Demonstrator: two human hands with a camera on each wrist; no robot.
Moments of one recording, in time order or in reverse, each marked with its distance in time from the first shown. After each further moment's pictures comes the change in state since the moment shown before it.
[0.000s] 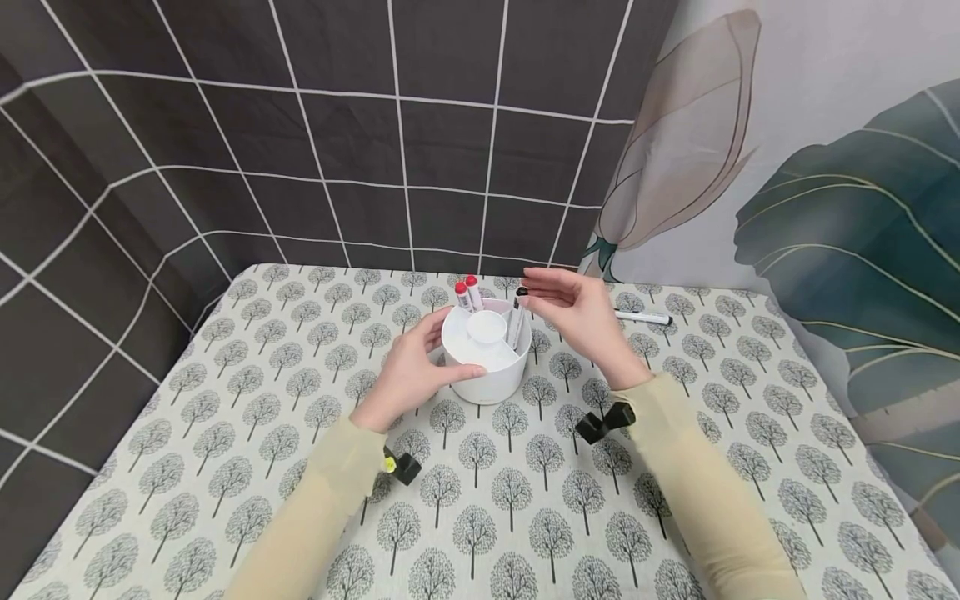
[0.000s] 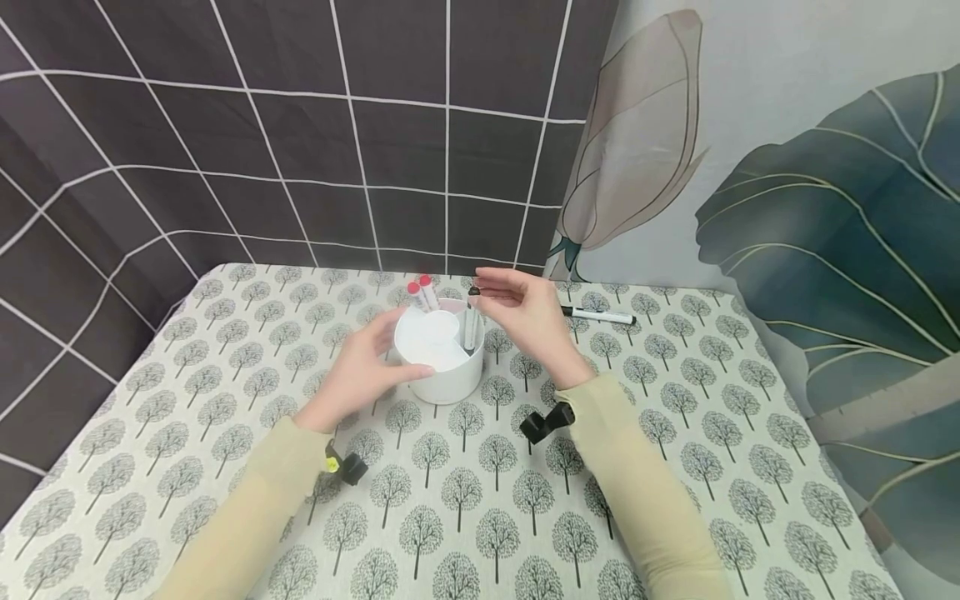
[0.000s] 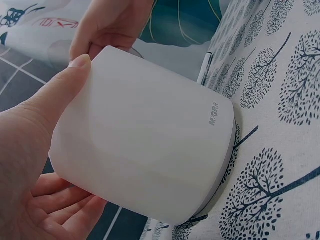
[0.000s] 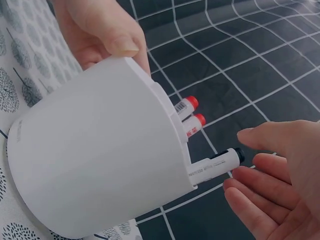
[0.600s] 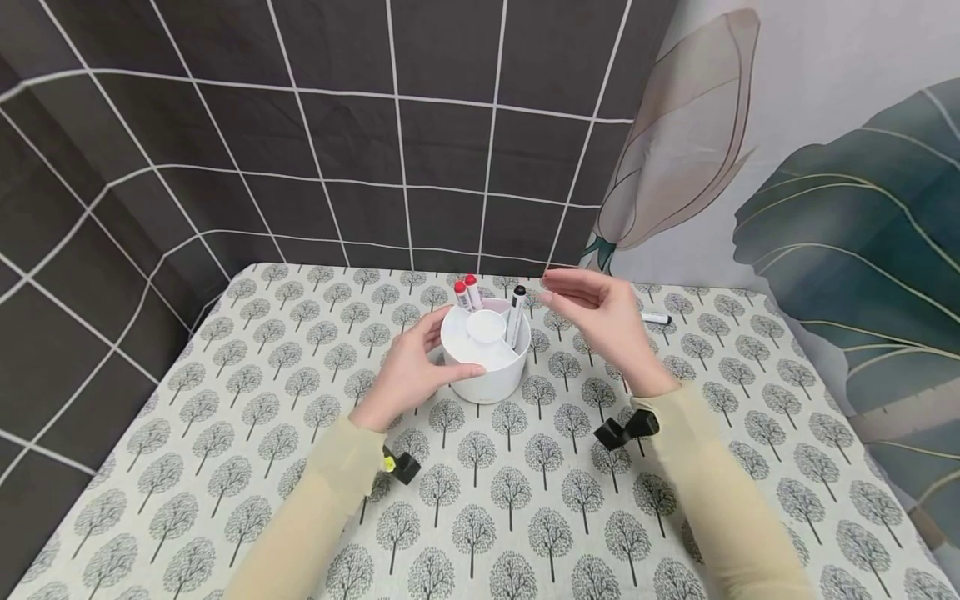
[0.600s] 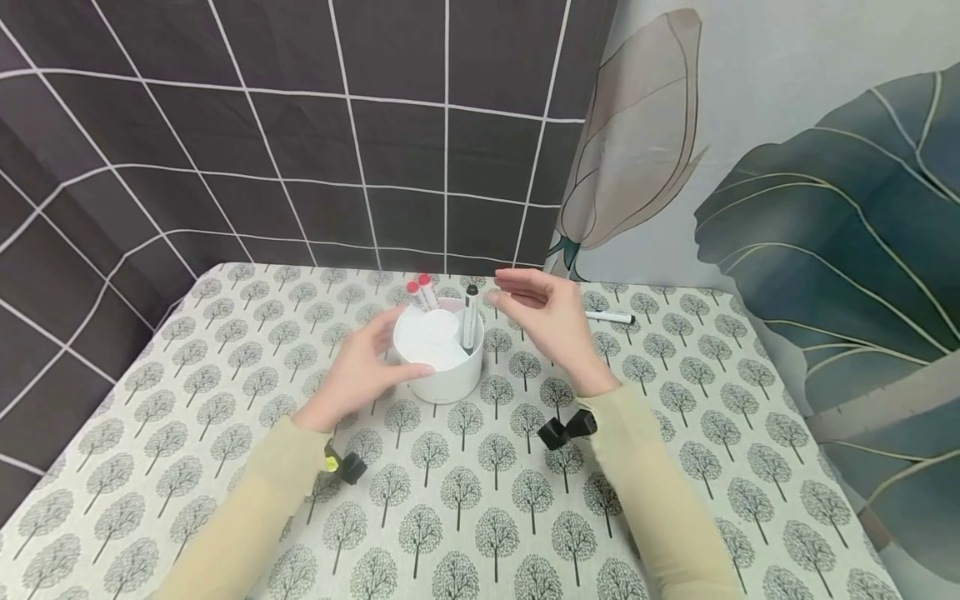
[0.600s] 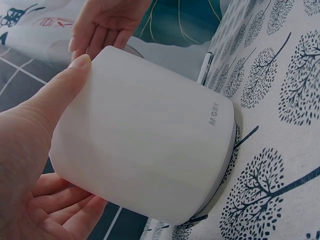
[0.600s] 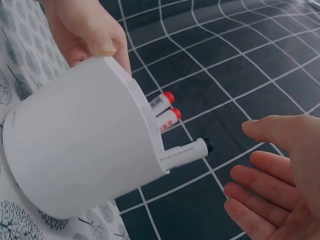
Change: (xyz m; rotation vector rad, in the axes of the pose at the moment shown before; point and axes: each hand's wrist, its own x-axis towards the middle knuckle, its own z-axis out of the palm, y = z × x) left_hand 0.001 -0.001 0.001 0.003 0.004 -0.012; right_hand -0.016 -0.004 -0.022 0.009 0.052 0.022
